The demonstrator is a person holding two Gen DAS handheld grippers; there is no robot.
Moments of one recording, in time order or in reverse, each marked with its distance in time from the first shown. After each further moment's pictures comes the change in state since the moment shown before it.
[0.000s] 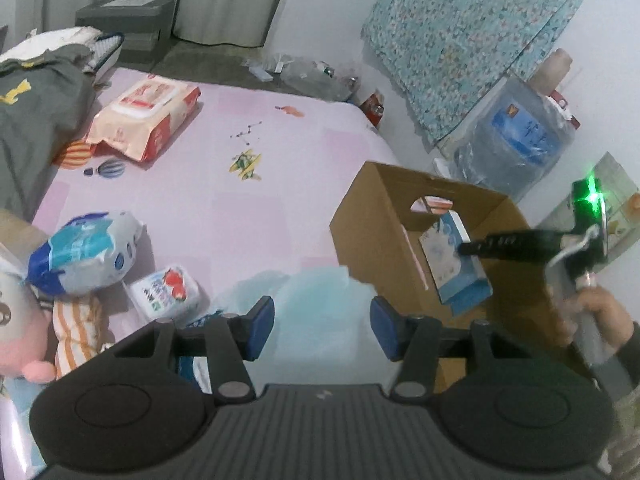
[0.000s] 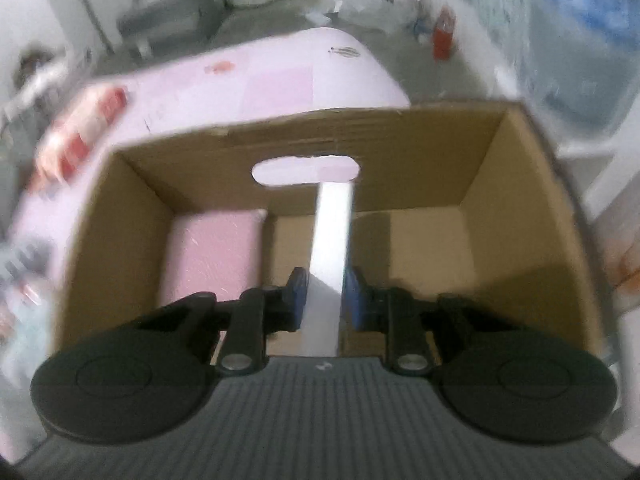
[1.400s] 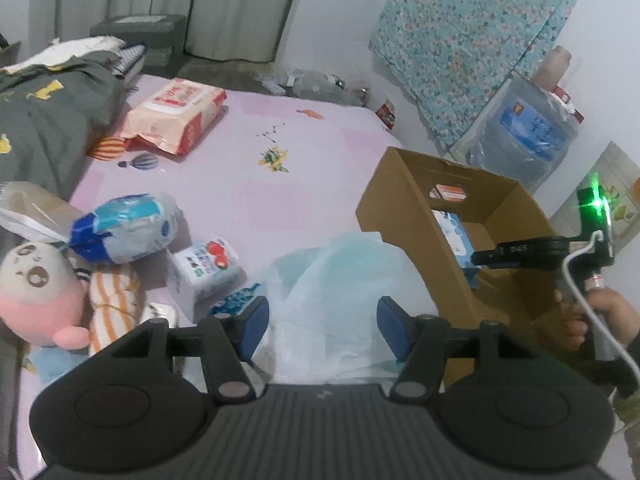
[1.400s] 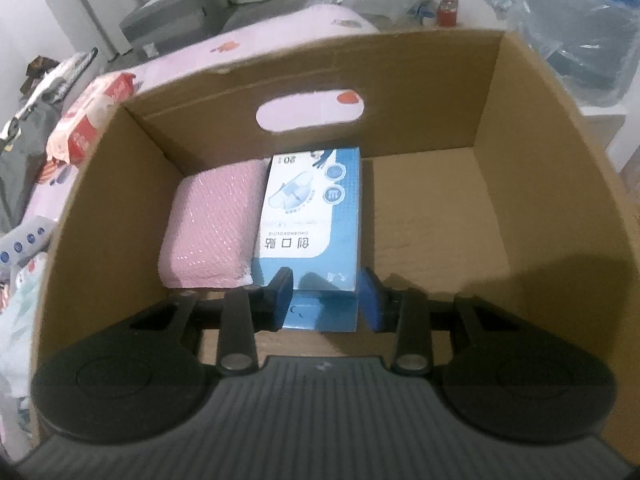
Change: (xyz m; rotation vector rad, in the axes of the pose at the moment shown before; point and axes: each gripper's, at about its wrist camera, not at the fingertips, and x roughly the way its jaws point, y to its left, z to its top) left arm -0.028 0.020 -0.044 0.028 -0.066 0.055; right arm 0.000 -0.009 -0.051 0.002 0.009 0.008
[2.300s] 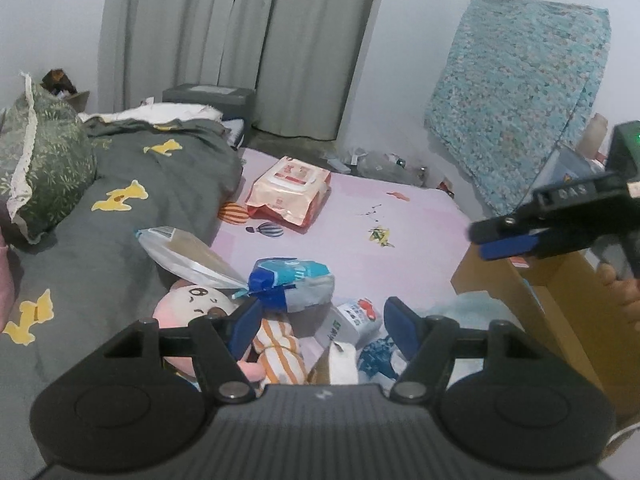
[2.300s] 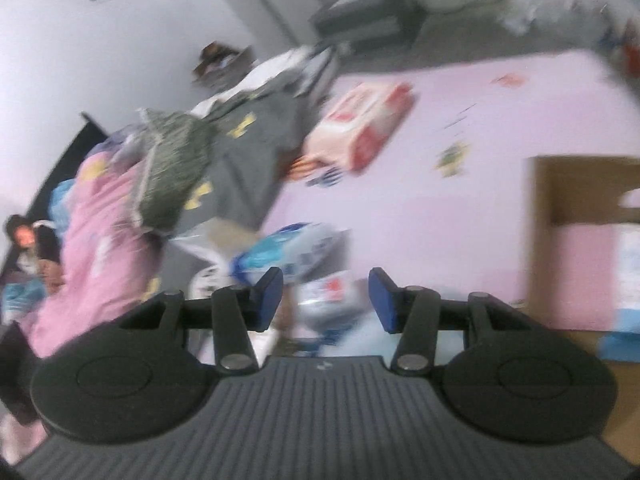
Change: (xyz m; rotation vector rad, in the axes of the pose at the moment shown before) left arm -0.077 0.096 -0.012 -0.037 -0.235 0.156; right arm -0.066 0.216 0.034 -0.150 0.044 0.544
